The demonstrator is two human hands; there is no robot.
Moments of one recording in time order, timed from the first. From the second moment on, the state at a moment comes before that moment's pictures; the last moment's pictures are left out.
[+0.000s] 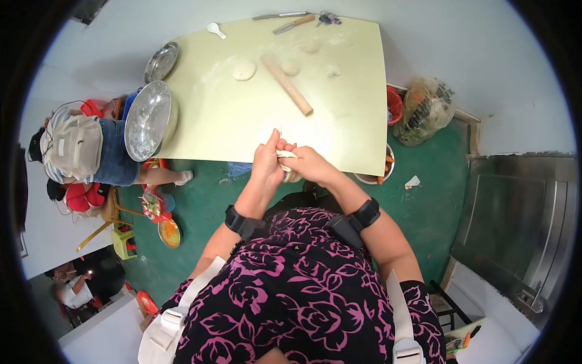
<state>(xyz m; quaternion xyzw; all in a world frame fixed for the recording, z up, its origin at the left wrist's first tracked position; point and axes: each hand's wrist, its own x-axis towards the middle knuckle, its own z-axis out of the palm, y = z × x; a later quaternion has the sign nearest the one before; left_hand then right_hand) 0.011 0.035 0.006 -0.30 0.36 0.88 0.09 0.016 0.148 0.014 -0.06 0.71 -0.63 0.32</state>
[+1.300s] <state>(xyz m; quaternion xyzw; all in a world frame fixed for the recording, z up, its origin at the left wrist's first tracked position) -0.026 -0.040 -0.011 -0.15 0.28 0.93 0.19 -0.114 0.222 -0.061 -0.09 0.98 -0.09 0.15</state>
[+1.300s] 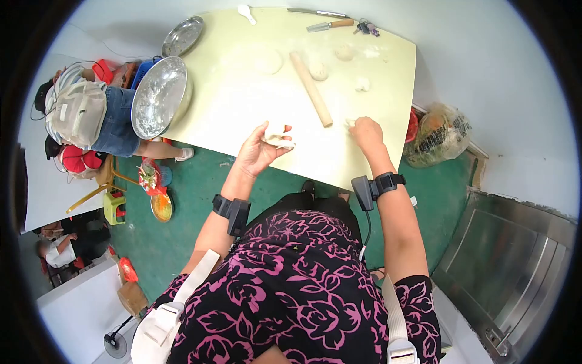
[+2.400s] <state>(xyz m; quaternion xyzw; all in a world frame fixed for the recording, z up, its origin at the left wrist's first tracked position) 0.000 0.007 0.071 -0.08 0.05 0.96 0.27 -0.022 0.113 0.051 -0.24 0.72 -0.62 -0.21</state>
